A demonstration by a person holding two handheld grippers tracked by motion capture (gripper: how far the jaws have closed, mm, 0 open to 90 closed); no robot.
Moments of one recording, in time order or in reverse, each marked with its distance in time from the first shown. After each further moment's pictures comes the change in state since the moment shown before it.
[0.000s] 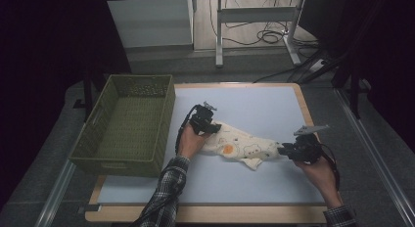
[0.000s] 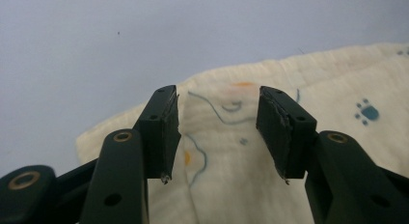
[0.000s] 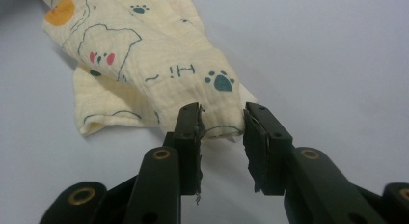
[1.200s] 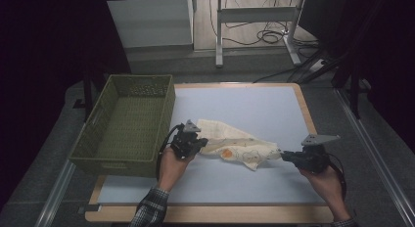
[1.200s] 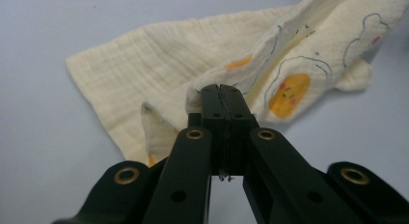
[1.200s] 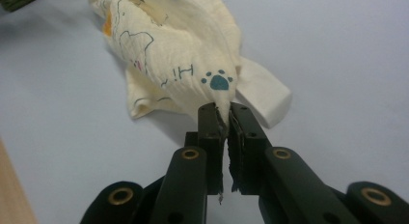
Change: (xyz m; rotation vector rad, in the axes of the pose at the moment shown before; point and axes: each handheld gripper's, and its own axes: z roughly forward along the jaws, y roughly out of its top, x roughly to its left) left arm -0.044 -0.077 -0.106 -0.117 -0.082 0.032; right arm 0.016 -0.022 -0.026 -0.086 0.087 -0.042
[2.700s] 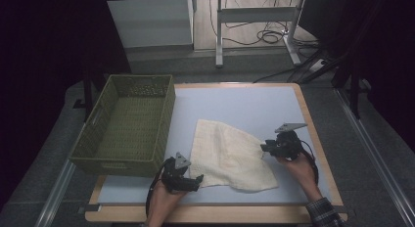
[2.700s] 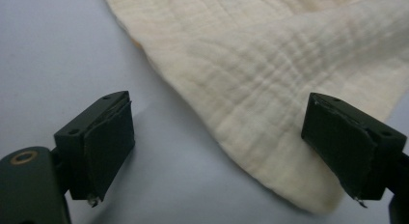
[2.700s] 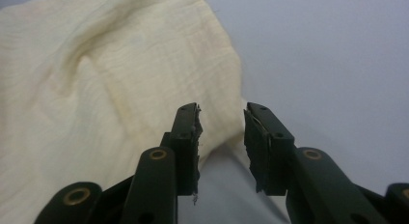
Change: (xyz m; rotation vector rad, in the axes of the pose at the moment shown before) left arm -0.024 -0.090 0.009 0.037 0.137 -0.048; right arm -0.003 0.038 0.078 0.064 -0.068 0.026
